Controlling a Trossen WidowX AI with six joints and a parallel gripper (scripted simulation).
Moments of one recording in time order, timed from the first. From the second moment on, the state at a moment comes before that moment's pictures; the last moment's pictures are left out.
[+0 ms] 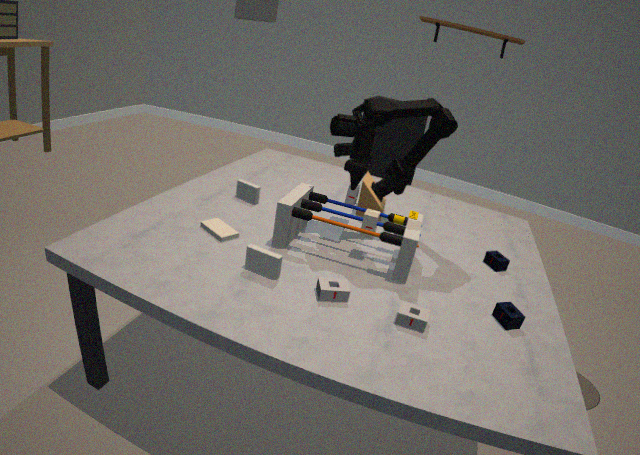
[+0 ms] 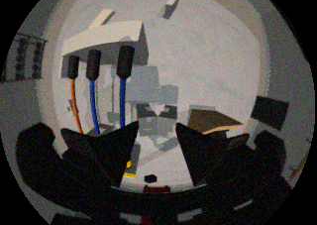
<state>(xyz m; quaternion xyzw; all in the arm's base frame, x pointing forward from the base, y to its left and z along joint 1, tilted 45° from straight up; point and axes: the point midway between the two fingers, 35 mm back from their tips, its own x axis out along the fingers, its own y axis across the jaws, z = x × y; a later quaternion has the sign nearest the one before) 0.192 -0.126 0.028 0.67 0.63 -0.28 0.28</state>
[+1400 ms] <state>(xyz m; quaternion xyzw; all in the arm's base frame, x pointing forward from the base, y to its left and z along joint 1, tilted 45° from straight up) 0.260 -0.137 0.051 0.67 0.63 -0.30 0.26</state>
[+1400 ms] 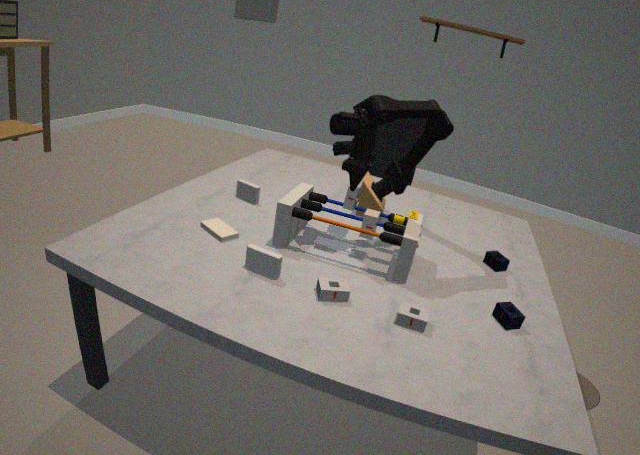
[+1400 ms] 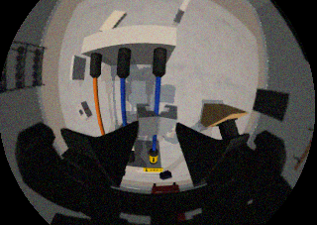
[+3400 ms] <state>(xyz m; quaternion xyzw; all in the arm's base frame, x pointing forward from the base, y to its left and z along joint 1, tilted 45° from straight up) 0.261 -0.117 0.030 0.67 0.62 -0.30 0.26</state>
